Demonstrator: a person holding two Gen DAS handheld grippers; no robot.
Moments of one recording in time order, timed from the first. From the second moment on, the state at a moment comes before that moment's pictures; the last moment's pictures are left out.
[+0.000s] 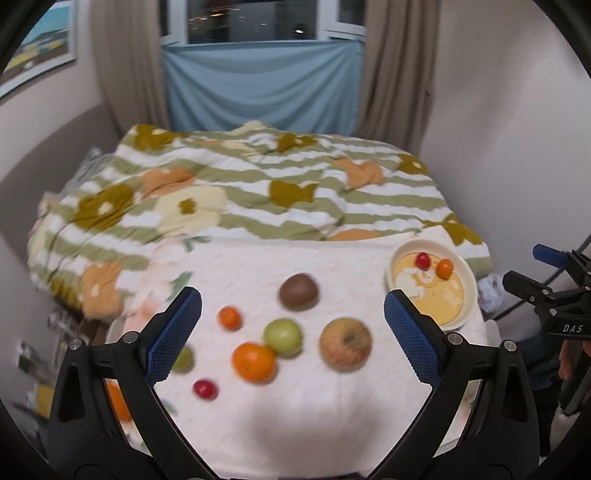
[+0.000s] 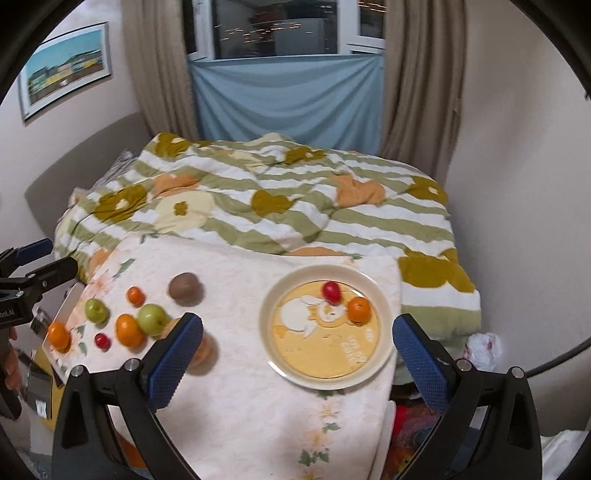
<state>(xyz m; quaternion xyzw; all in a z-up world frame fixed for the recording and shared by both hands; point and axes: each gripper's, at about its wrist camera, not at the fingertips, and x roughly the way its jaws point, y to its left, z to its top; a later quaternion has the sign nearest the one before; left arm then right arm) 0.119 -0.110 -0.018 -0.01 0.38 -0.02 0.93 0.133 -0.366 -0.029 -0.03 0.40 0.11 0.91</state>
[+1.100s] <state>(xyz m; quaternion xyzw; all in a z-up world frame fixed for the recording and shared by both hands) 0.036 0.081 -0.142 0.05 0.44 0.08 0.89 0.103 -0.156 -0.119 -0.05 0.43 0.18 0.88</state>
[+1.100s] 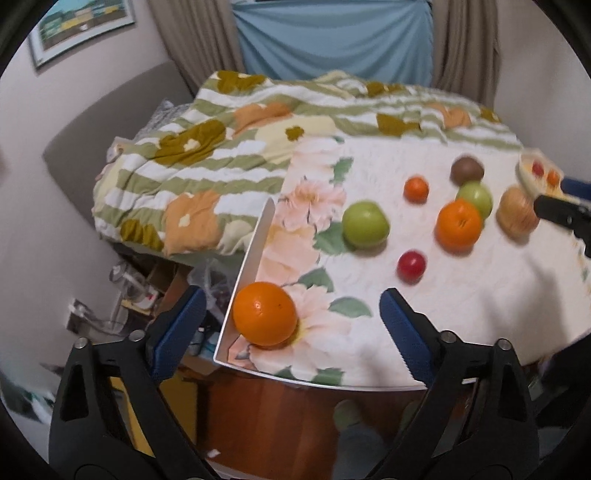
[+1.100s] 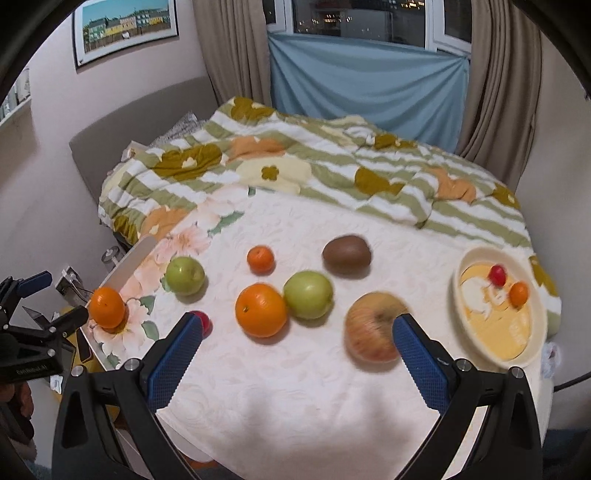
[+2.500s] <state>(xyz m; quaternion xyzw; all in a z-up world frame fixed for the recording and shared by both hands) 0.066 0.088 -0.212 0.23 0.49 0.04 0.84 0.148 -0.103 -0.201 -0.04 0.50 0.15 0.85</state>
